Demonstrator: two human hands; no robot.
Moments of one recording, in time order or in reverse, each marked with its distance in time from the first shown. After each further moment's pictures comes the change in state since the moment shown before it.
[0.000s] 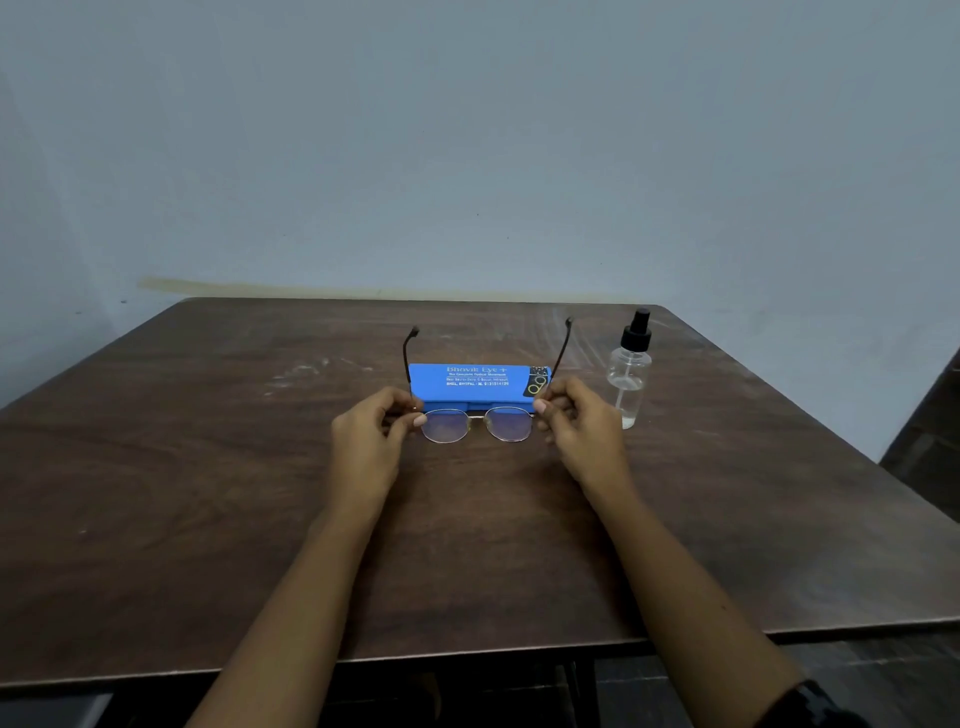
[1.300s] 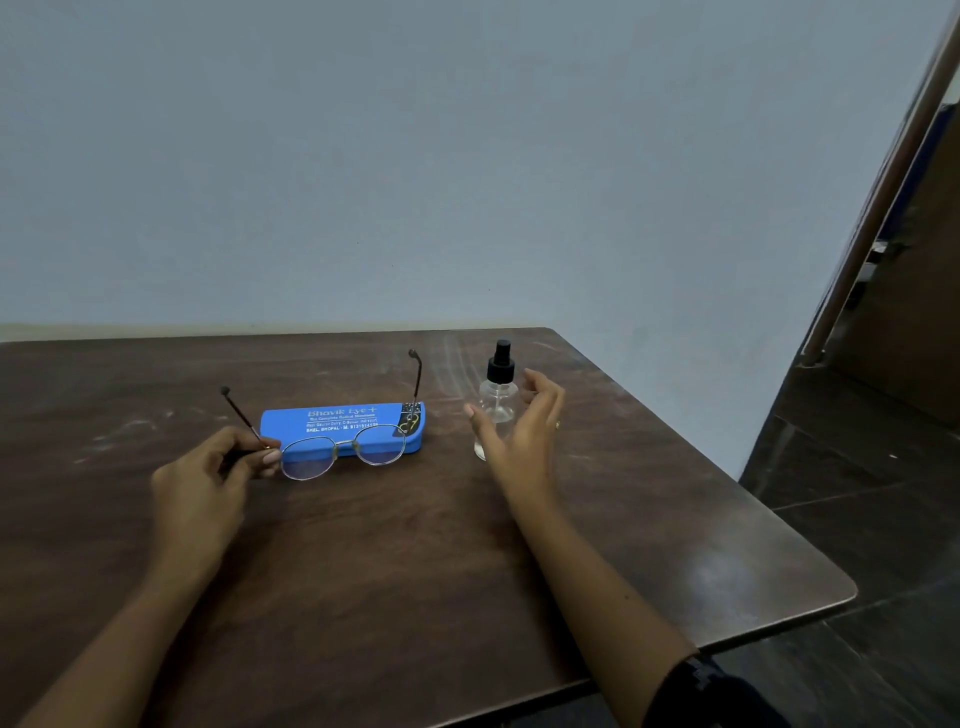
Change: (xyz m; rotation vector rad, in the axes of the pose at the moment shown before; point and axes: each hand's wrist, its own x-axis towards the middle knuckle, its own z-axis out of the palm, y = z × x) left_hand 0.016 0.002 0.018 0.108 0.057 0.044; right_hand 0.022 0.015 -0.056 -0.105 0.286 -0.067
